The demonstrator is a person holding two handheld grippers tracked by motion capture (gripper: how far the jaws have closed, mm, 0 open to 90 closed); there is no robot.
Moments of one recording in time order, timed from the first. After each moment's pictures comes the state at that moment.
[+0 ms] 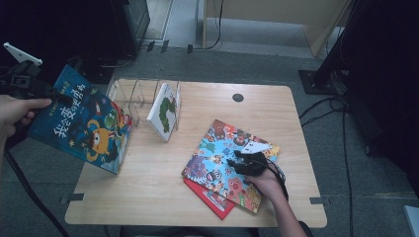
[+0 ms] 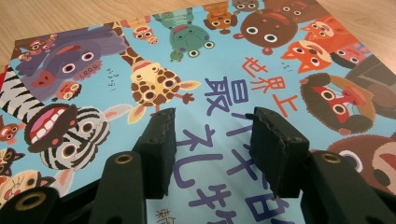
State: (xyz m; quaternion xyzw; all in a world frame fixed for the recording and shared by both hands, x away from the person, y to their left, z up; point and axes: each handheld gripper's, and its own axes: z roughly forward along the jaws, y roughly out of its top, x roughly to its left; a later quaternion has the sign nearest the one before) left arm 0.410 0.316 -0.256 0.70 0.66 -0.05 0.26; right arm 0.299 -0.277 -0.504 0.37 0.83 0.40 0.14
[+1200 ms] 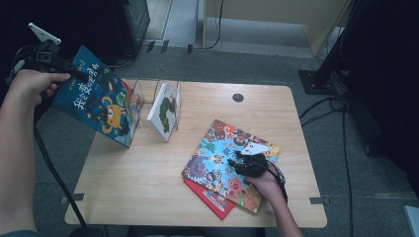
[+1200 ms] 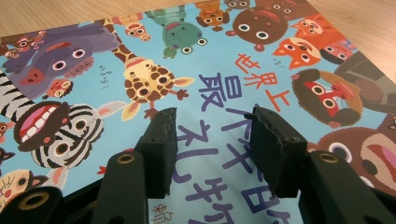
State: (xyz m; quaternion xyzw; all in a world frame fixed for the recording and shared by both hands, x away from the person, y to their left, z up) left arm 0.503 0.312 -0.269 0.70 0.65 -0.06 0.28; right arm 0.294 -0.276 -0.504 0.38 0.82 0.39 0.16
